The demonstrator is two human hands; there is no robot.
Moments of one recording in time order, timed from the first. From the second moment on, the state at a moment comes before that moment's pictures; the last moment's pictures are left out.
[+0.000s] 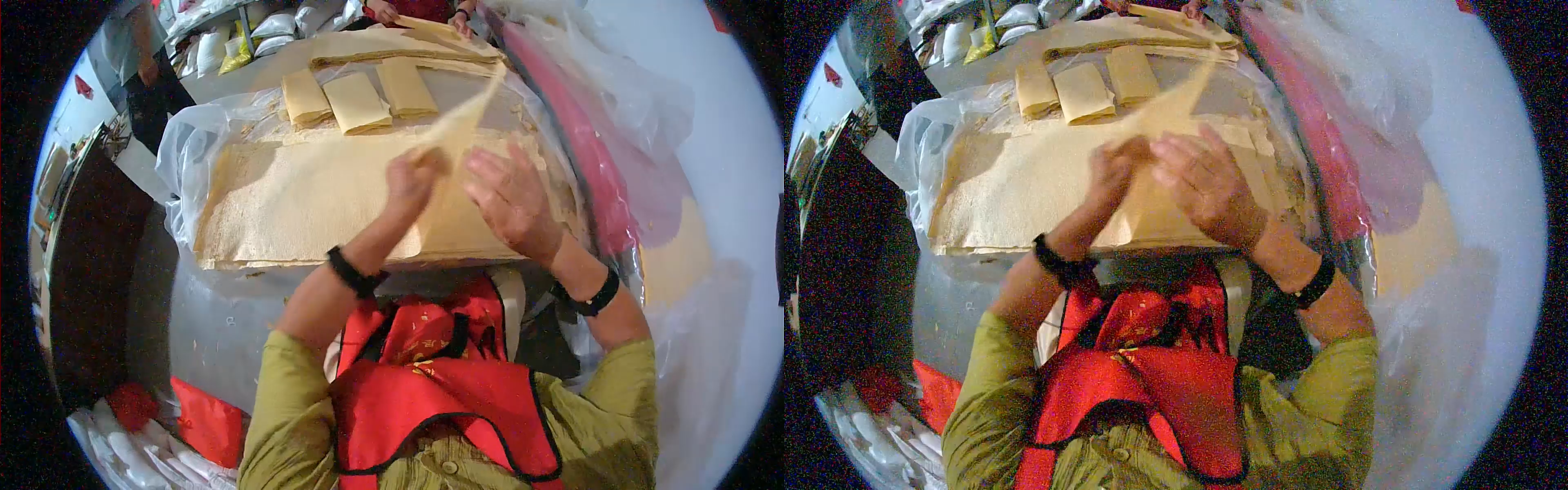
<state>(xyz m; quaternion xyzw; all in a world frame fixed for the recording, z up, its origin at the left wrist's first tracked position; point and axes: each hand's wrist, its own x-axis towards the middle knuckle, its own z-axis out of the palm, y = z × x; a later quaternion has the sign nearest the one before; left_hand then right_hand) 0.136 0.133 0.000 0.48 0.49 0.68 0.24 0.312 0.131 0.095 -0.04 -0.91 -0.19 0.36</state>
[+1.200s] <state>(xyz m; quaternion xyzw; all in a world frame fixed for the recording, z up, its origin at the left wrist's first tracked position) -0.003 0.014 -0.090 -0.01 0.40 0.82 0.42 0.276 0.198 0.000 -0.42 -0.68 0.58 0.16</state>
